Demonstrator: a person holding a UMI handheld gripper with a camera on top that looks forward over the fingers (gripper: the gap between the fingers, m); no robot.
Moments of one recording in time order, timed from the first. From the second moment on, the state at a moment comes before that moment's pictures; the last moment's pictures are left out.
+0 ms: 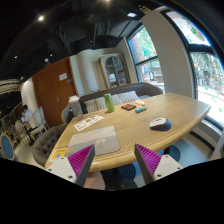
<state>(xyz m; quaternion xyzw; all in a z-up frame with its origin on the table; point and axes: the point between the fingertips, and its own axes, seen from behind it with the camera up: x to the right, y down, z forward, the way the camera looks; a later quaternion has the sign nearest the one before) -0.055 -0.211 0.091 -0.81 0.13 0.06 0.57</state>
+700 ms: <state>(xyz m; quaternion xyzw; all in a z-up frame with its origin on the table) 0.191 -0.126 0.004 -0.83 0.15 -0.08 0.53</state>
